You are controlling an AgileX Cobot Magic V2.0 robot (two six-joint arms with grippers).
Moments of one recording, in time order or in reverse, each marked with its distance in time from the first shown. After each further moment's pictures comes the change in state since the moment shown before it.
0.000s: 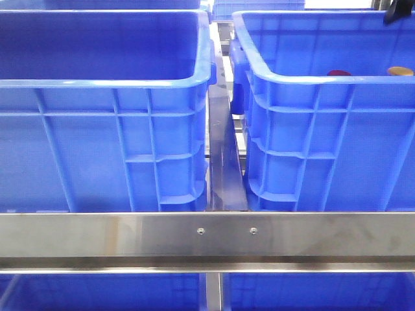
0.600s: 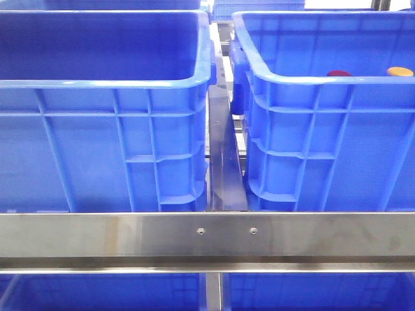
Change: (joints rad) left arm 0.000 0.000 0.000 0.000 0.000 0.000; right arm 0.000 -0.816 0.539 -0.015 0.060 0.003
